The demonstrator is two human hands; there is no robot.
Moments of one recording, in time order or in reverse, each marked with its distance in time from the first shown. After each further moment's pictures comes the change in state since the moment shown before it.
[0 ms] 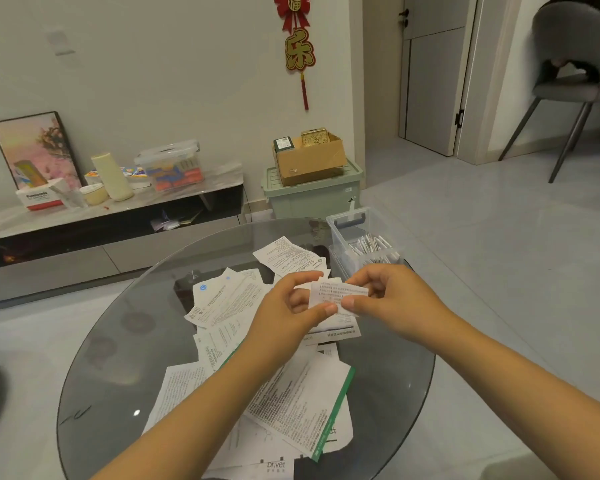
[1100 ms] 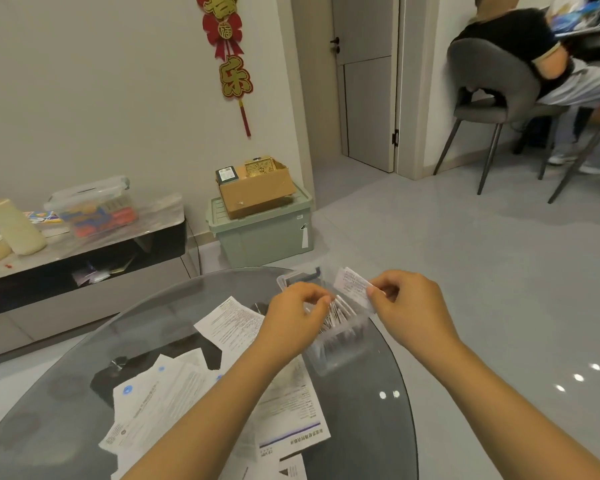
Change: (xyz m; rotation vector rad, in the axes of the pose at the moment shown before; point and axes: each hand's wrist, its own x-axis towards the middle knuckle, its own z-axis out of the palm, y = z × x) left_hand 0.146 0.022 0.051 0.444 -0.153 0.226; right_hand 0.069 0.024 -0.070 -0.234 0.519 0.137
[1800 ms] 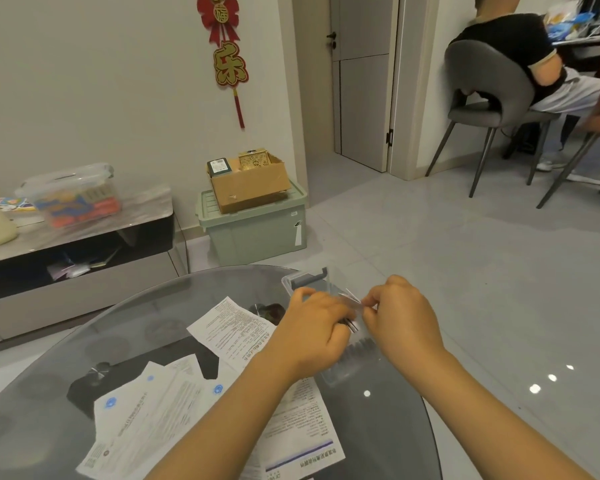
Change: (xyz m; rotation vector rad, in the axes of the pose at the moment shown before) left_hand 0.017 -0.026 0.013 0.340 -0.203 0.428; right_hand 0.012 -0.005 0.041 -0.396 -0.036 -0.008
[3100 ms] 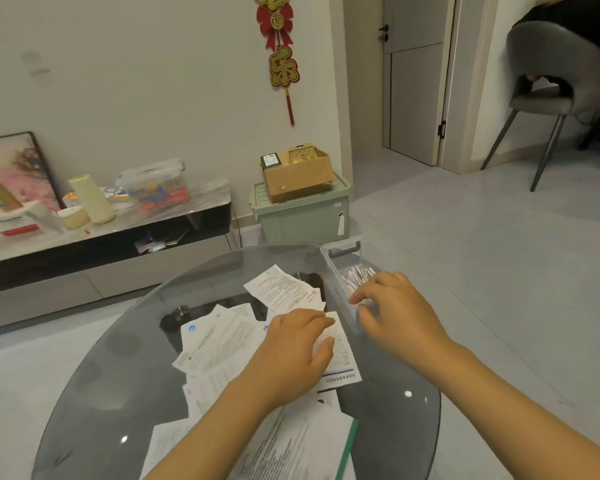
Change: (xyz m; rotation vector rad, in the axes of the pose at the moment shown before) left_hand -0.122 0.054 -0.025 0.124 -0.090 -0.446; right_hand -0.063 -0.011 -0.011 0.125 -0.102 -0.404
